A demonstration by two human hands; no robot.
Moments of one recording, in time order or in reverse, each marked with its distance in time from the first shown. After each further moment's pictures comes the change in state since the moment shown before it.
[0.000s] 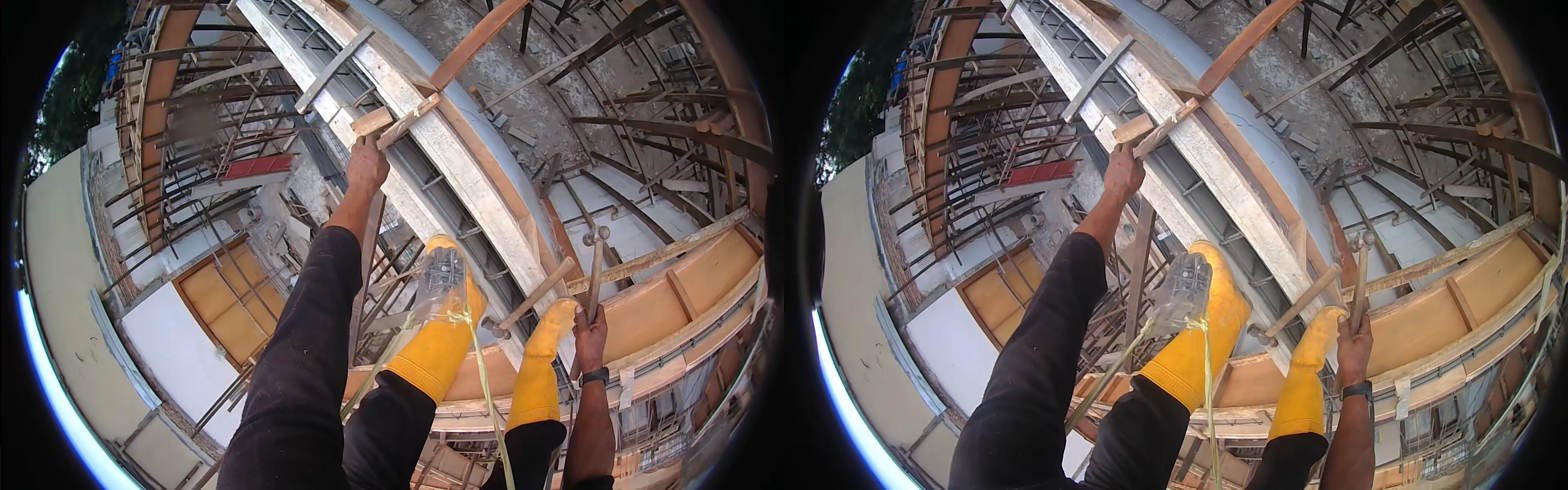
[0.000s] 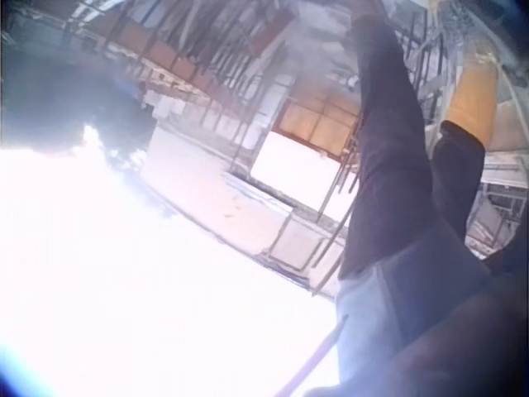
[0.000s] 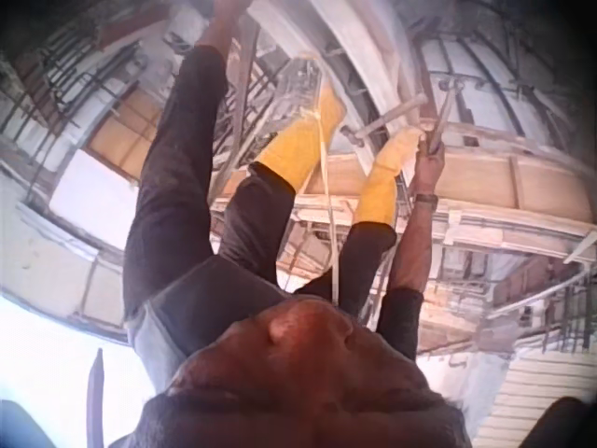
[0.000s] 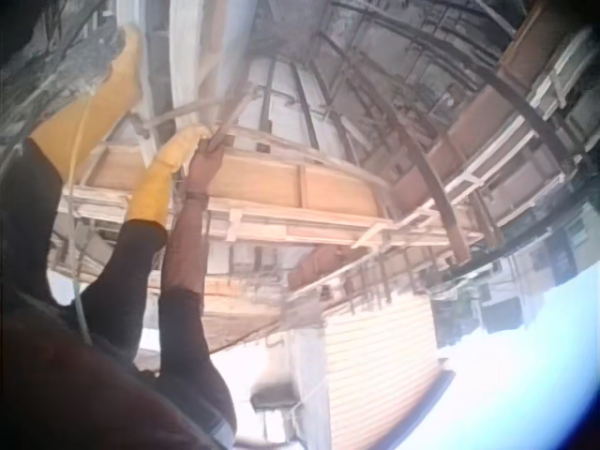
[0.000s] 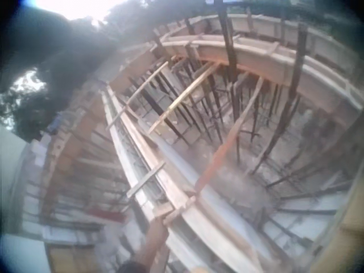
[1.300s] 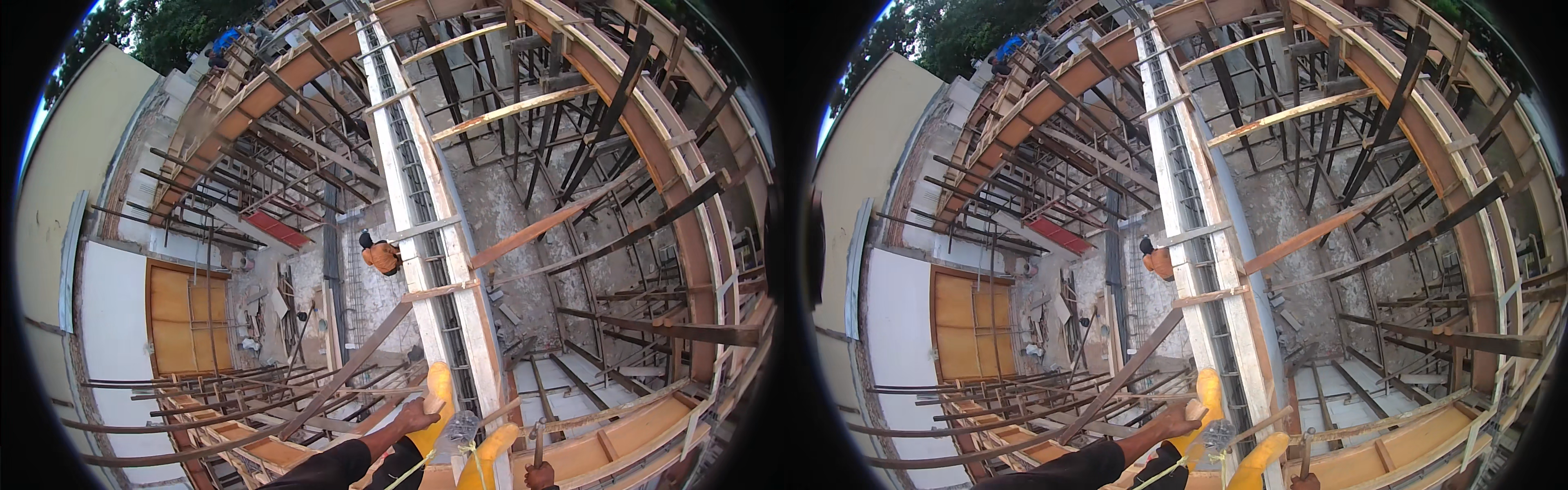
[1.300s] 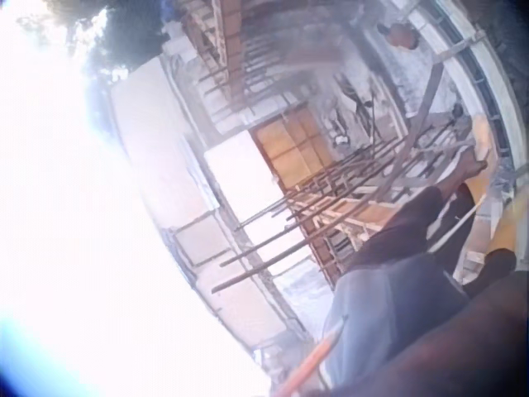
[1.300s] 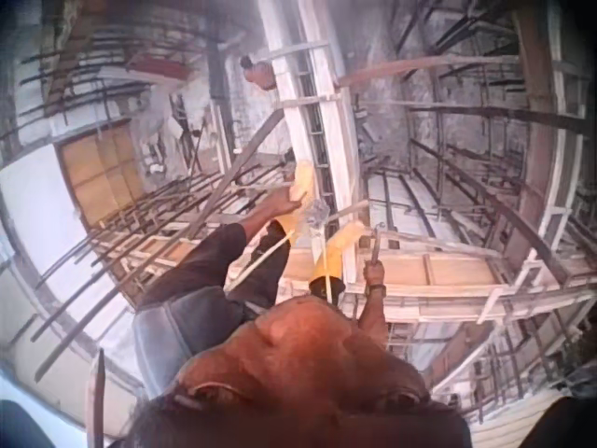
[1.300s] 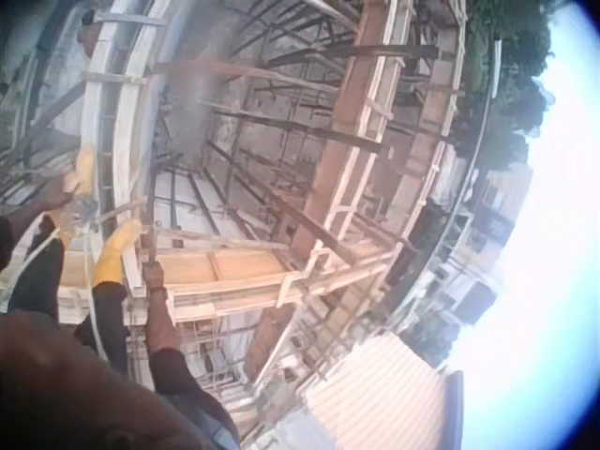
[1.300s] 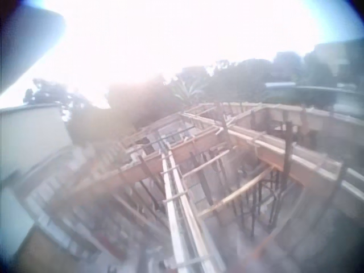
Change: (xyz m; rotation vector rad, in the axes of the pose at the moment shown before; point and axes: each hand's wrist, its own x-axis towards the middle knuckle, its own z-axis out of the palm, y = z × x) left_hand -0.329 0.107 -0.086 -0.488 -0.598 -0.345; right_hand -0.067 0.017 -0.145 -0.490 -0.189 0.069
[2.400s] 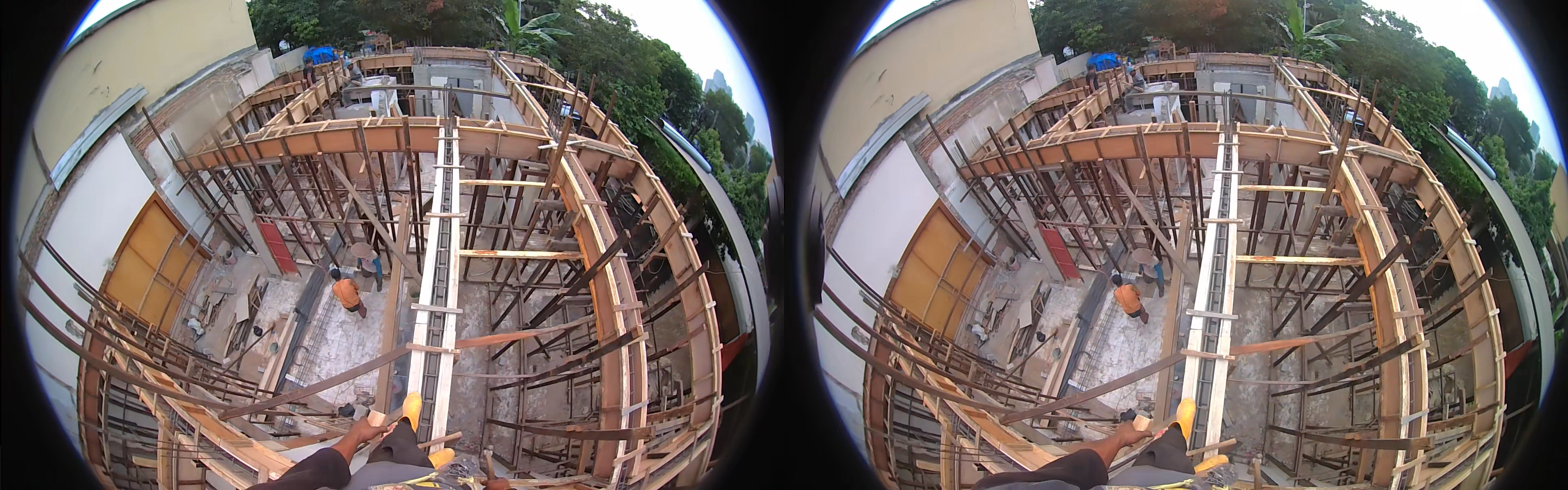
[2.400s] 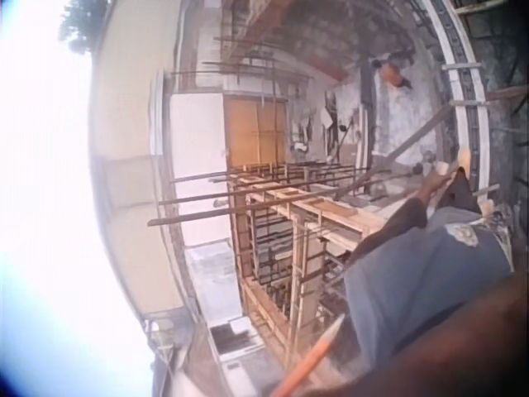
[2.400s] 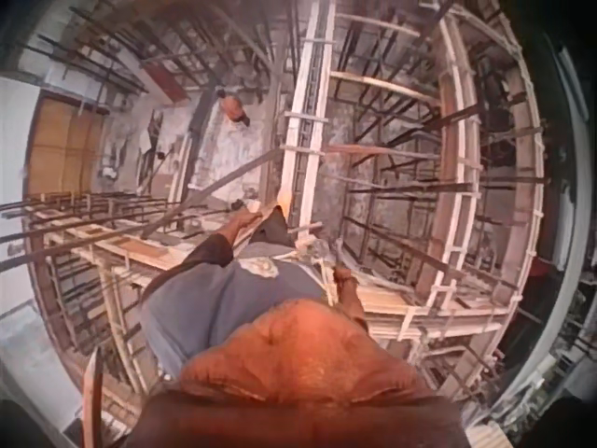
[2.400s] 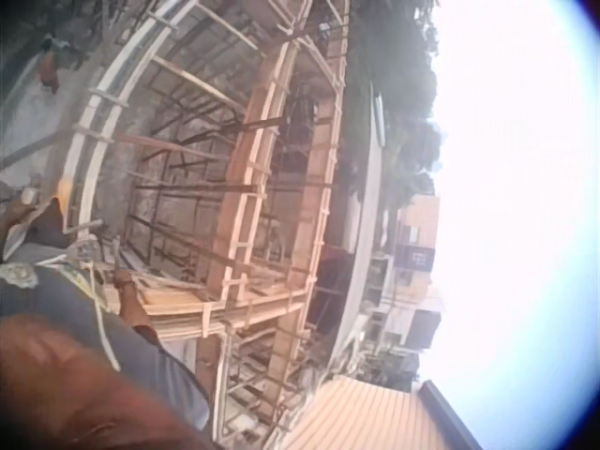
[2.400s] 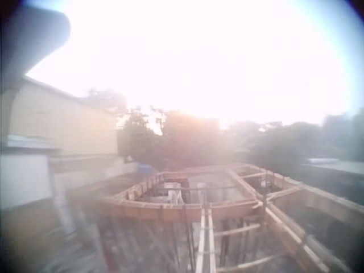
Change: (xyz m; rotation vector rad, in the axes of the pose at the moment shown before) left_hand -0.323 -0.075 -0.023 -0.562 0.257 -0.141; right_hand -0.194 -0.129 -0.123 -0.670 -0.090 -0.153
